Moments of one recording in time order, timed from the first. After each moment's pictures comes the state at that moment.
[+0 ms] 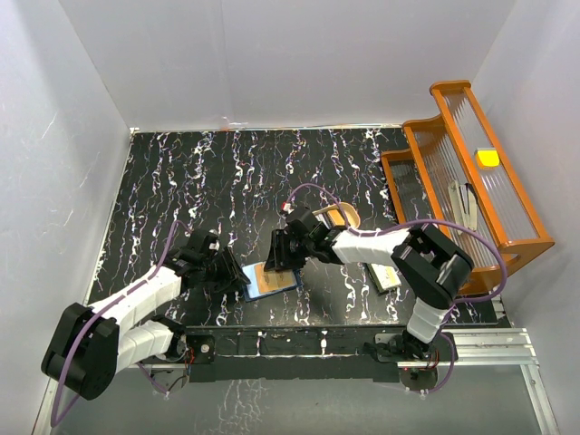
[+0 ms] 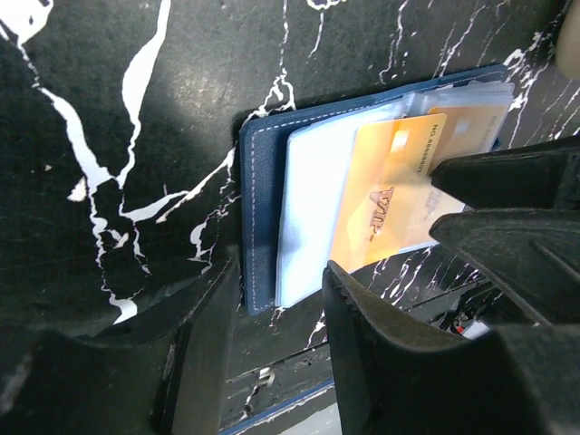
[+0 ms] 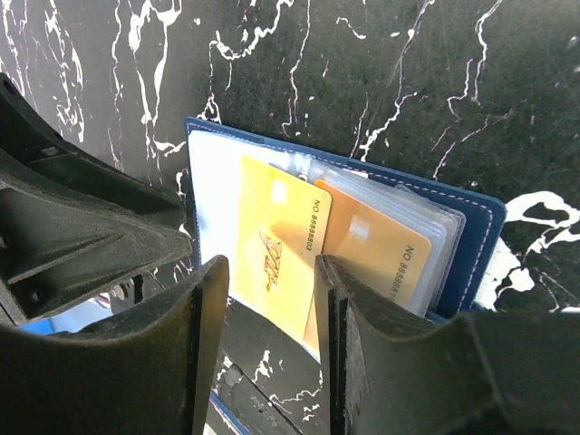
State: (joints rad) left arm -0.45 1.08 0.41 -0.38 0.27 -0.90; right arm 0.84 1.73 0.93 0.00 -0.30 0.77
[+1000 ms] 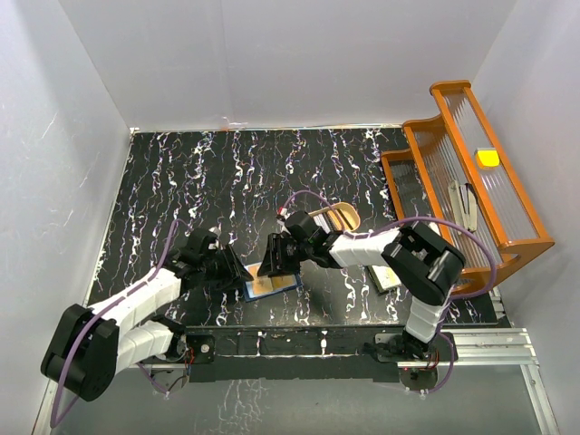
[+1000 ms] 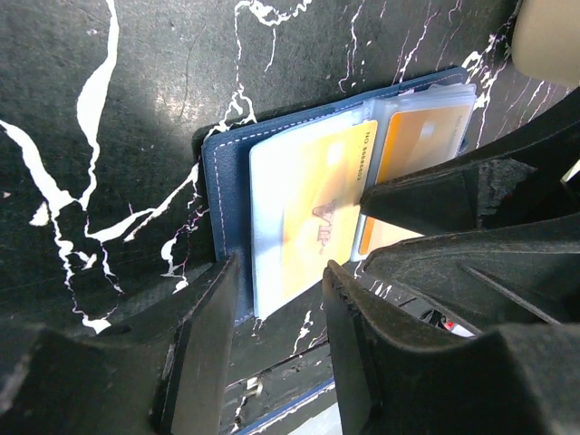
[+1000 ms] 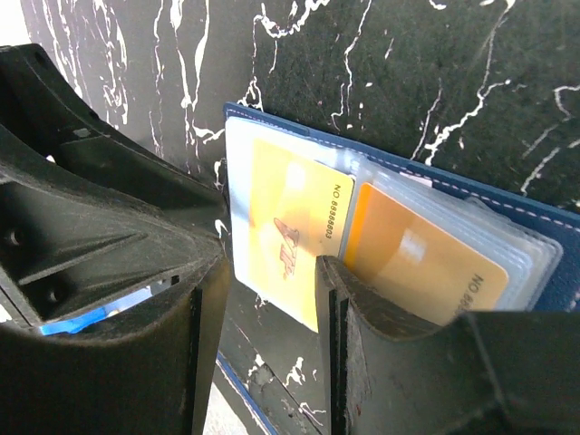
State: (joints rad) left arm -0.45 1.08 0.39 -0.29 0.30 -0.90; right arm 0.86 1.79 0.89 0.17 -0.42 0.86
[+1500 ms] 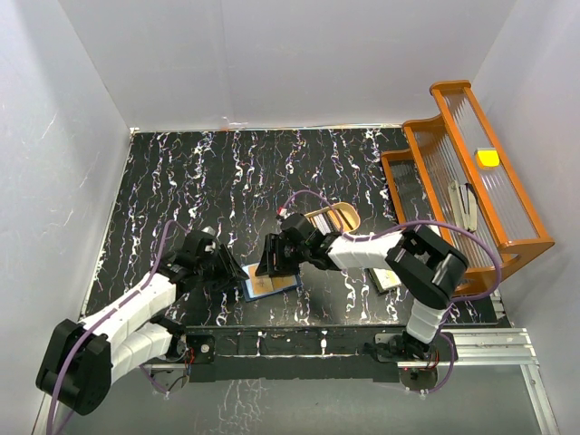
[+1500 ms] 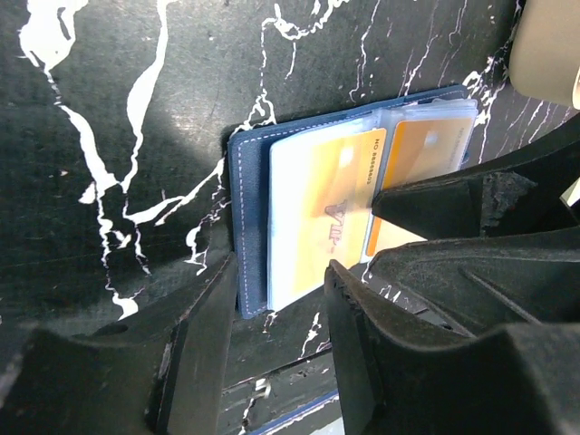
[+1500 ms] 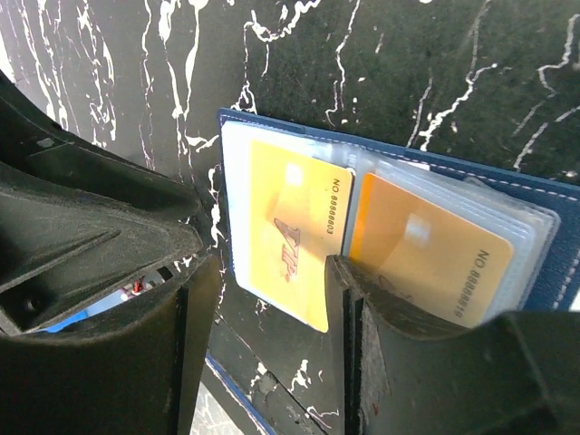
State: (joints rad) left arm -0.45 0.99 0.39 -0.35 0.24 -0.90; right arm 0.89 1.75 0.90 0.09 -0.31 0.88
